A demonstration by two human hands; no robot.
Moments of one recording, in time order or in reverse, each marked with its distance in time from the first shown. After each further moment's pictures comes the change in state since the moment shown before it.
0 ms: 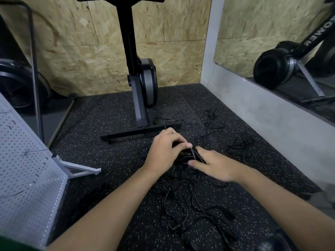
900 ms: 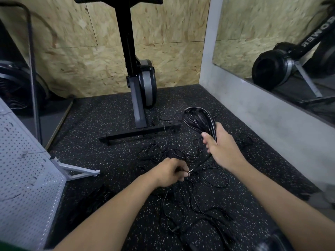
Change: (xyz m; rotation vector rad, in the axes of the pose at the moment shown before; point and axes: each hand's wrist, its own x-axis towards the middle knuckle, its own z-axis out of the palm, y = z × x) left_hand -0.018 -0.037 0.024 0.103 -0.682 -0.174; right_hand 0.003 -0.009 -0.018 0.245 0.649 0.056
